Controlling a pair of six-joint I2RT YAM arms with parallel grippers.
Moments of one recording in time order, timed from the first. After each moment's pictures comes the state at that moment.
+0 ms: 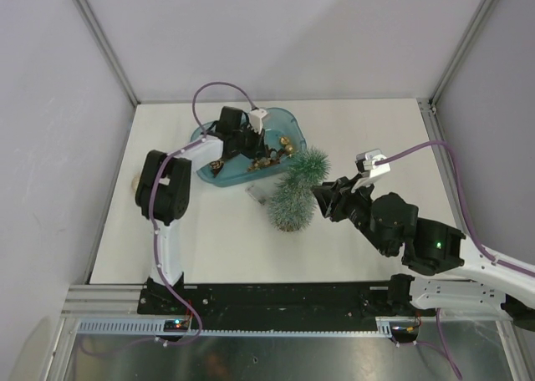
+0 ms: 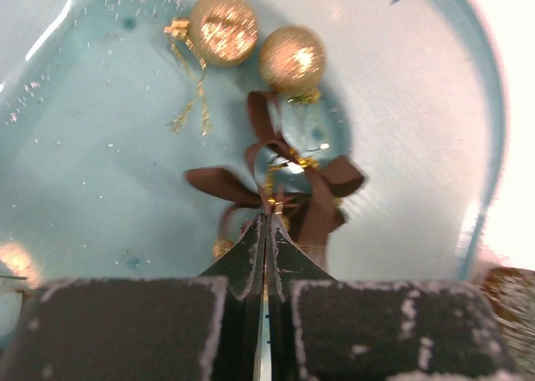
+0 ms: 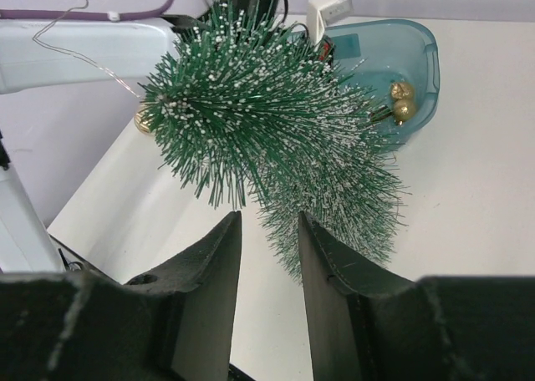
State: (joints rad) left arm -0.34 2.11 1.49 -0.15 0.51 0.12; right arm 1.25 0.79 1.02 -0.37 0.67 0.43
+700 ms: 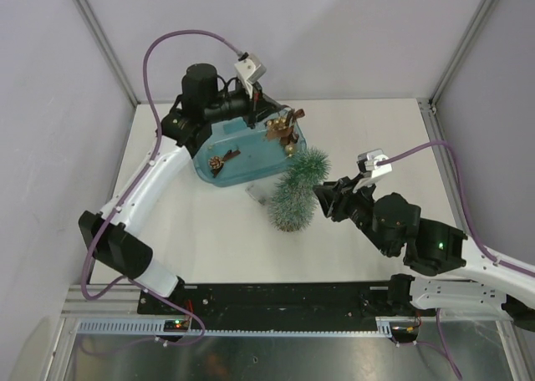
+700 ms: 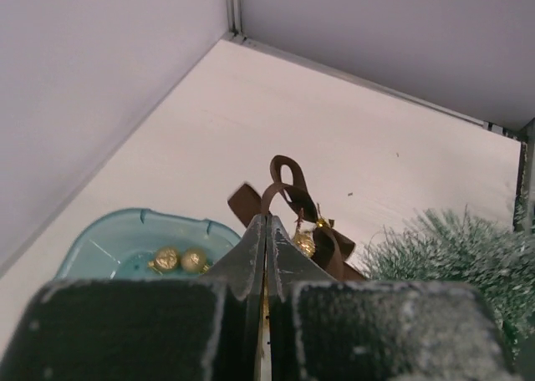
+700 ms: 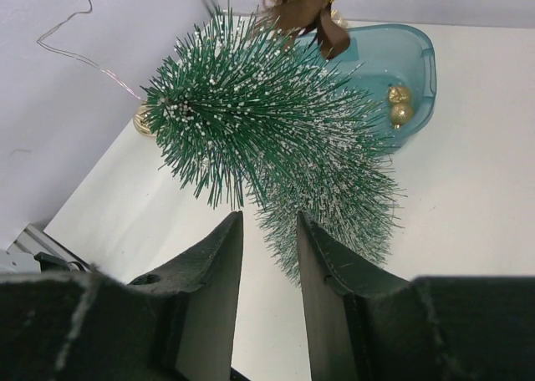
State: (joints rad) left arm -0.45 1.54 1.61 -0.25 0.65 0.08; right arm 1.25 0.79 1.02 -0.37 0.67 0.41
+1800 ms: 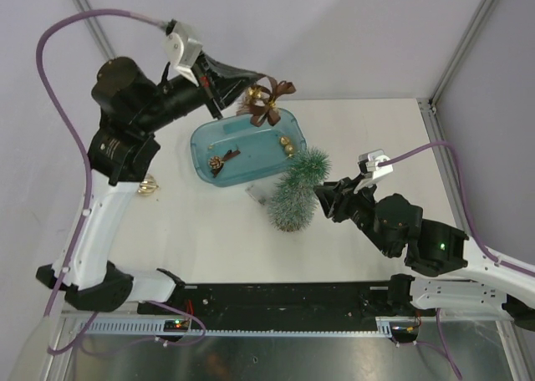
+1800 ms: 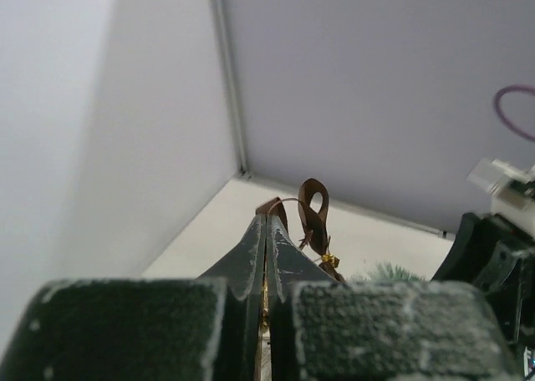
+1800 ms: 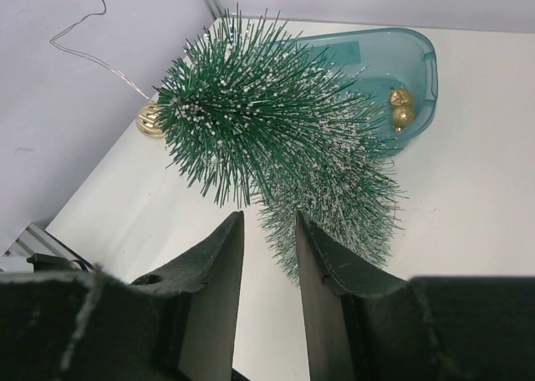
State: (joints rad) left arm -0.52 1.36 1.99 -0.39 0.59 -0.05; right arm 1.26 0.78 1.02 -0.37 0.67 0.40
